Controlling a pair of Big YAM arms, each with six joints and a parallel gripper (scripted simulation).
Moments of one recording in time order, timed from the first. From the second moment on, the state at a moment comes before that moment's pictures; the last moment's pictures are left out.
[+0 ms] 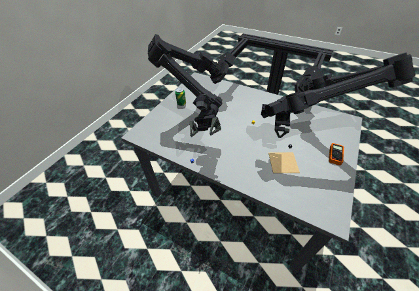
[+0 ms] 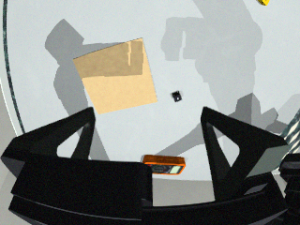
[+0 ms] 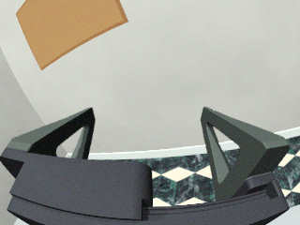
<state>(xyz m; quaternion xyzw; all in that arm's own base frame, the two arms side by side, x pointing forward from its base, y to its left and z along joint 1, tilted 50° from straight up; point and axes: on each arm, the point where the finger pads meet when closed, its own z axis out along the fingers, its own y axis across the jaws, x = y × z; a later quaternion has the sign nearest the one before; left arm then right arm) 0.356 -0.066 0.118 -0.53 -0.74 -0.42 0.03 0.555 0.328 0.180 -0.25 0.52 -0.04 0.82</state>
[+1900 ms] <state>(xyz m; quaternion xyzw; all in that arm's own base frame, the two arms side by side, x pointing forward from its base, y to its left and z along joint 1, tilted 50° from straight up) 0.356 -0.066 0.118 -0.53 -0.74 -0.42 0.03 0.605 0.225 0.236 -0.19 0.54 -0.10 0.81</state>
